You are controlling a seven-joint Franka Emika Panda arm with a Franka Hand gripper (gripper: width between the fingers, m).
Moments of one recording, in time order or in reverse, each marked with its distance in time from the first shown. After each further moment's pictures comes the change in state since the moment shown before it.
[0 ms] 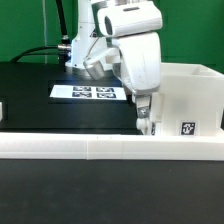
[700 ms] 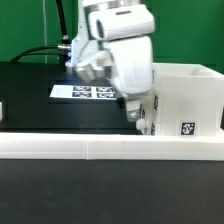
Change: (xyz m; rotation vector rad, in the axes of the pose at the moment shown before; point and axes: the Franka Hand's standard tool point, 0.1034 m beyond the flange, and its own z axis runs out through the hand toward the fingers) arm -0.036 -0.003 -0.002 0.019 -0.013 -0.041
